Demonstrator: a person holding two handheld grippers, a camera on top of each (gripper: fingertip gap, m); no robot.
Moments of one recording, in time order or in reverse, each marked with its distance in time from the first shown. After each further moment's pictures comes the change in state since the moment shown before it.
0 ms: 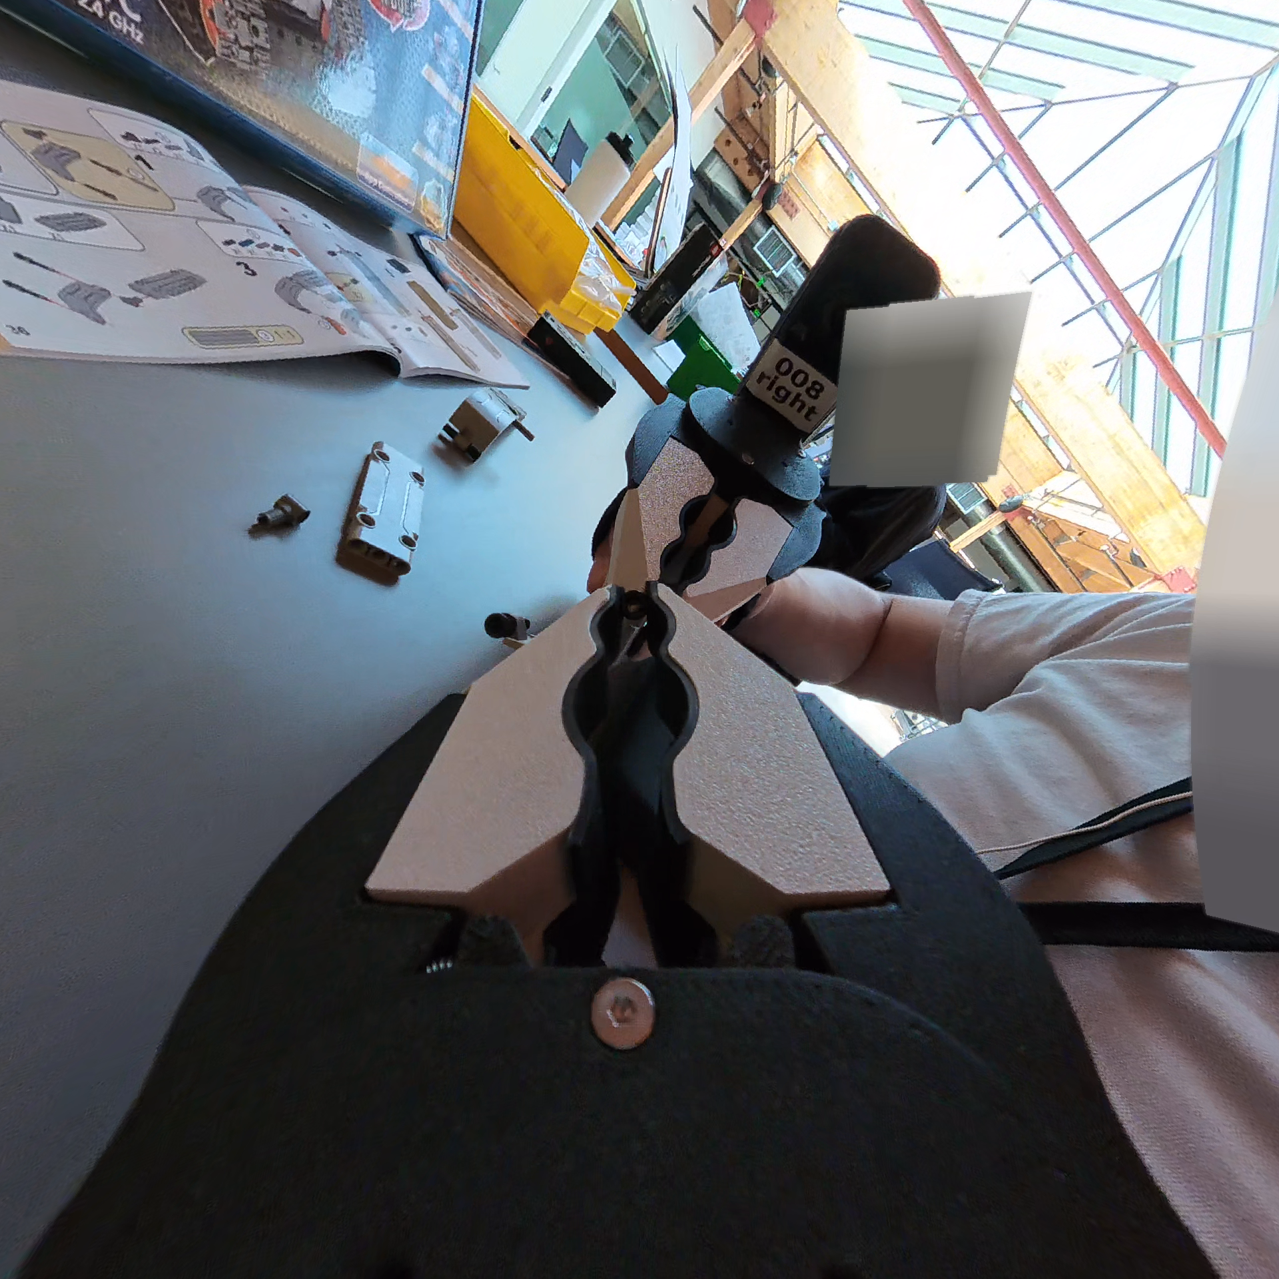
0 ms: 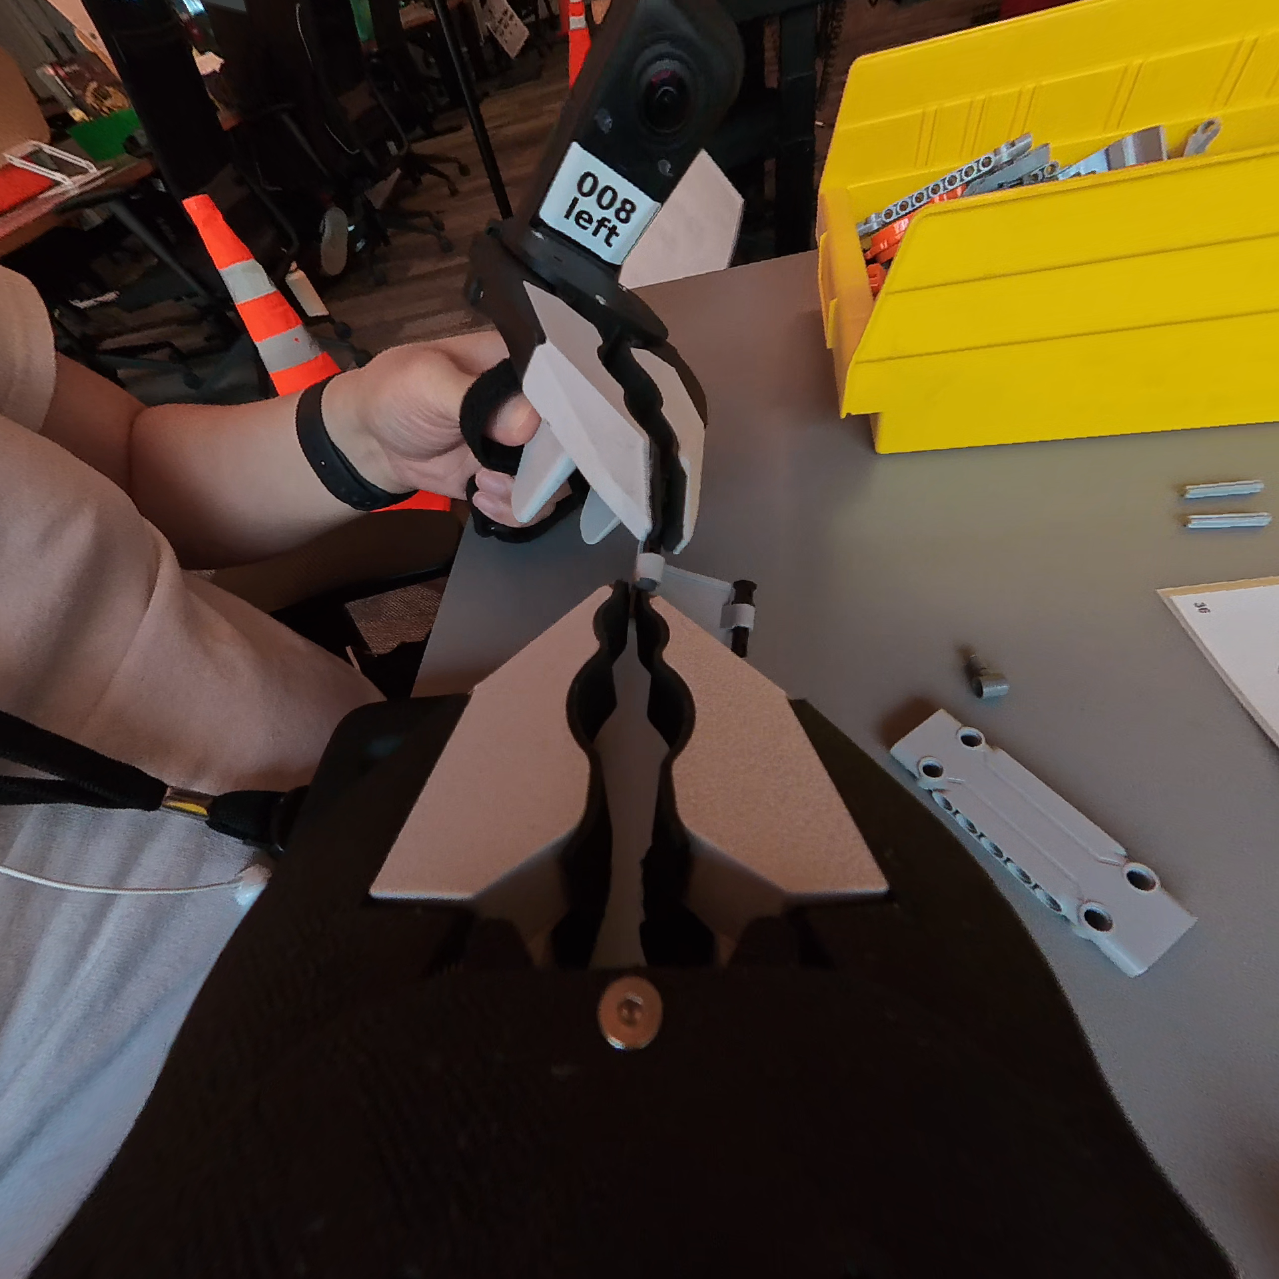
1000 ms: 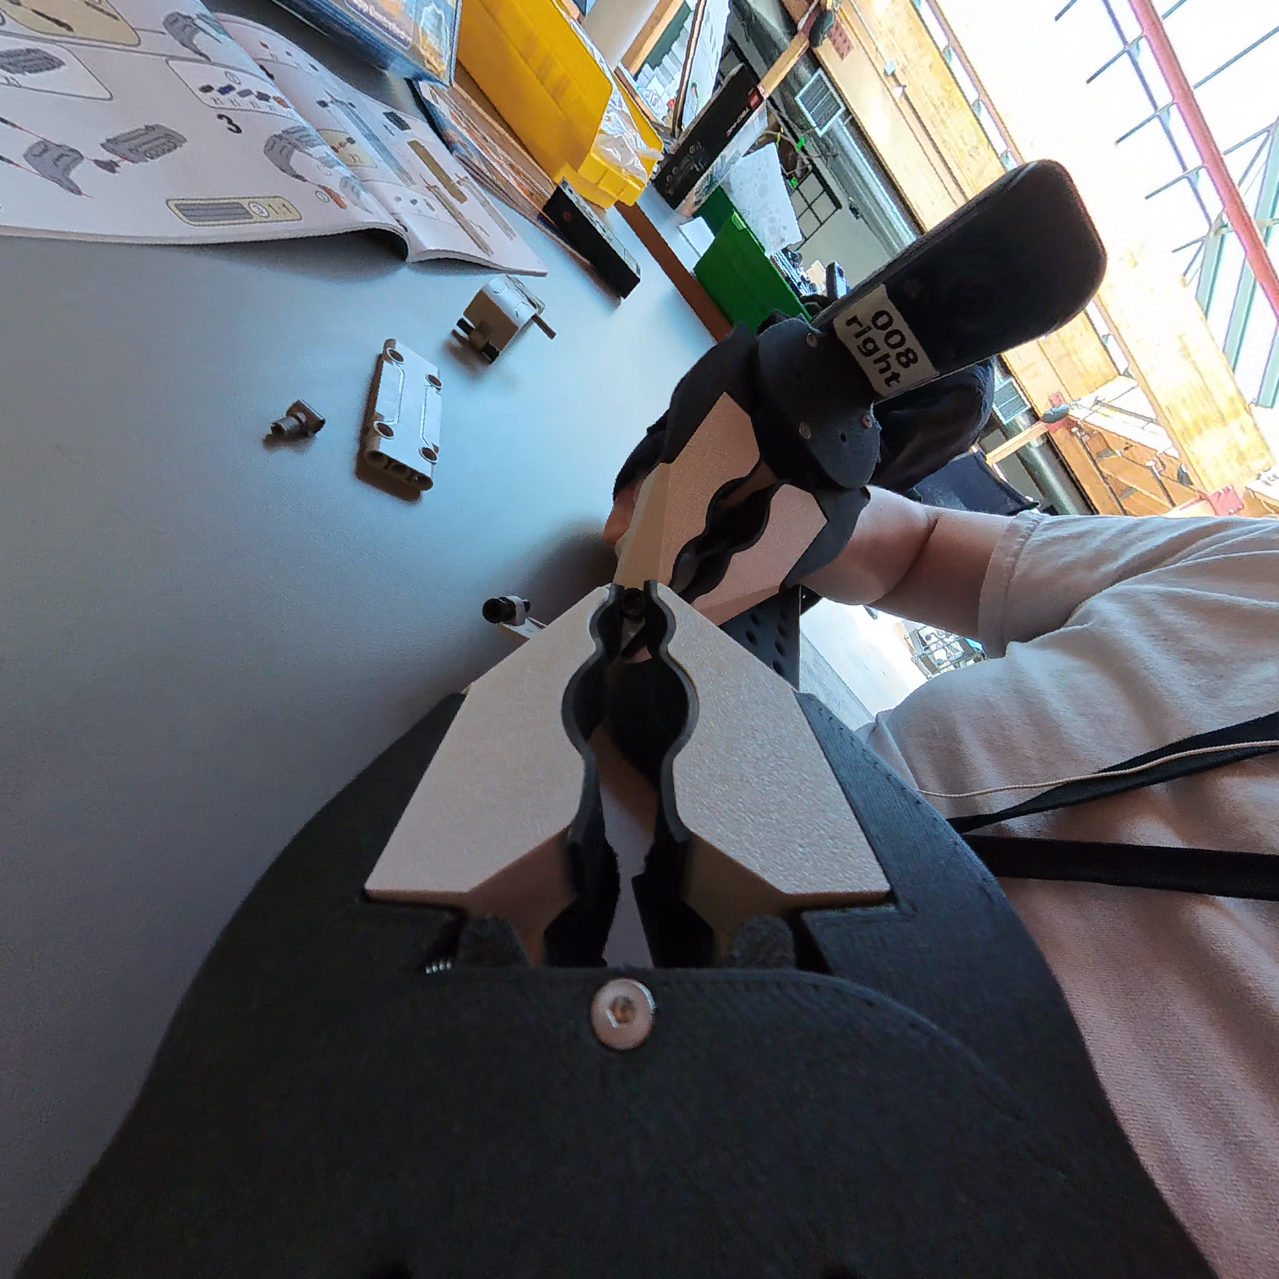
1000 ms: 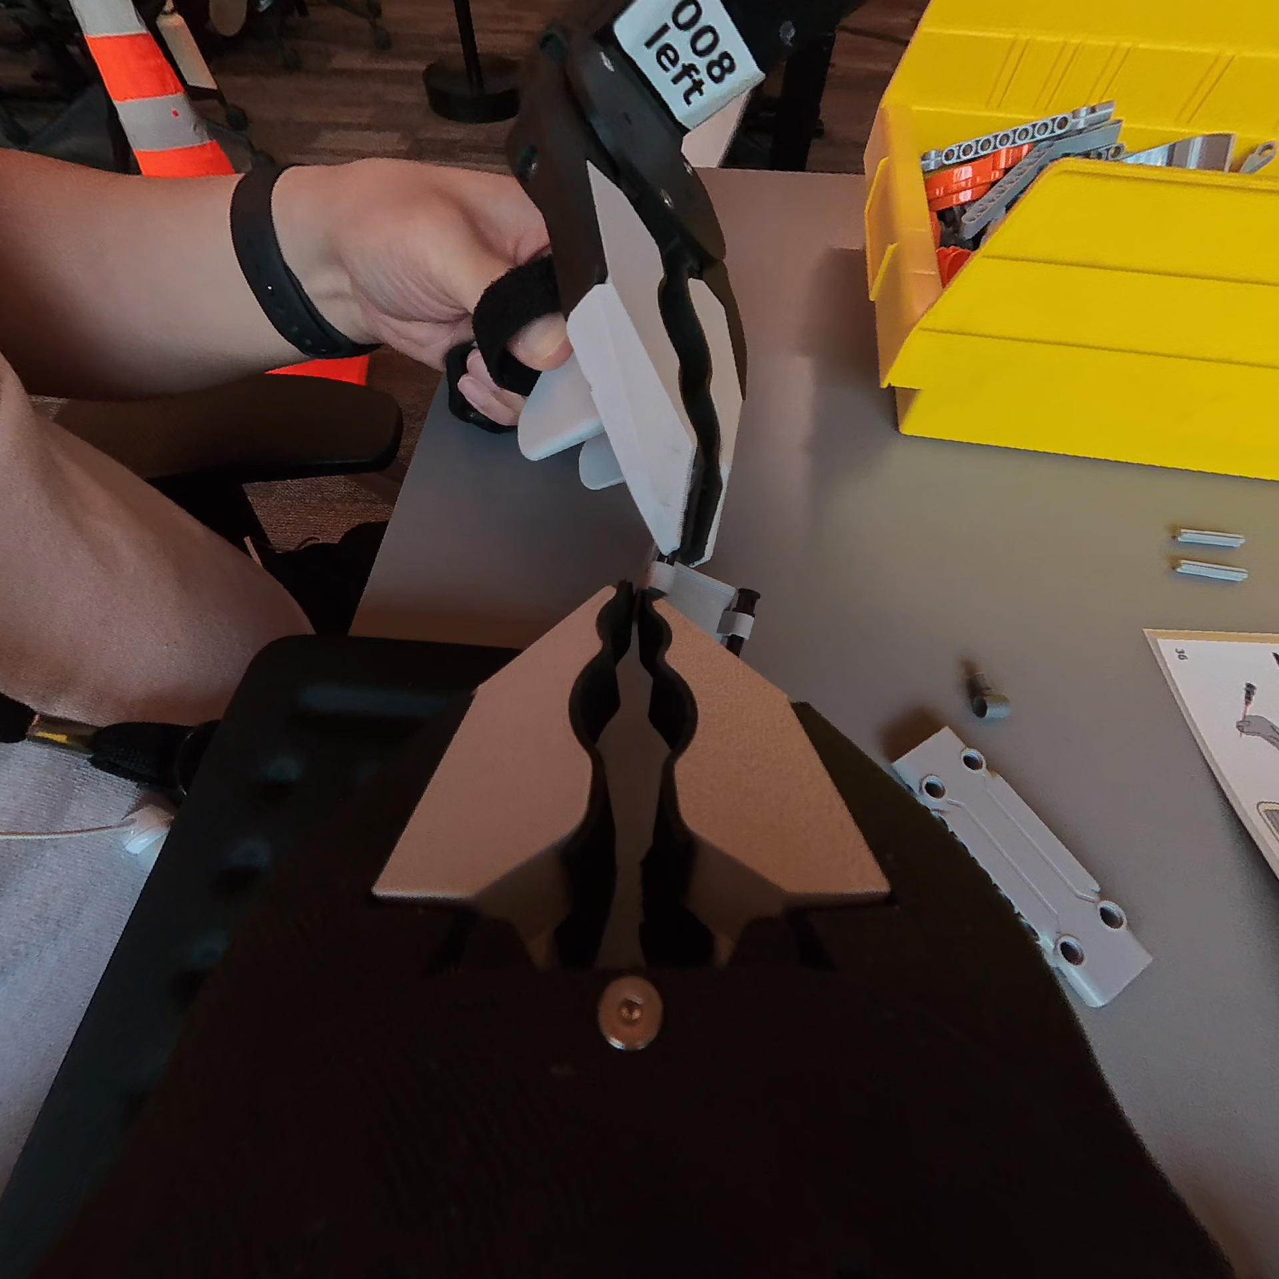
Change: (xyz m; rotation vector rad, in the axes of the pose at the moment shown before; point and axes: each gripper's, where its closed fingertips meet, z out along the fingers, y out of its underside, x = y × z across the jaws) left arm -0.011 0.023 -0.006 -0.159 -0.031 -0.002; right arm -0.005 0.021 0.017 -0.139 0.065 -0.208
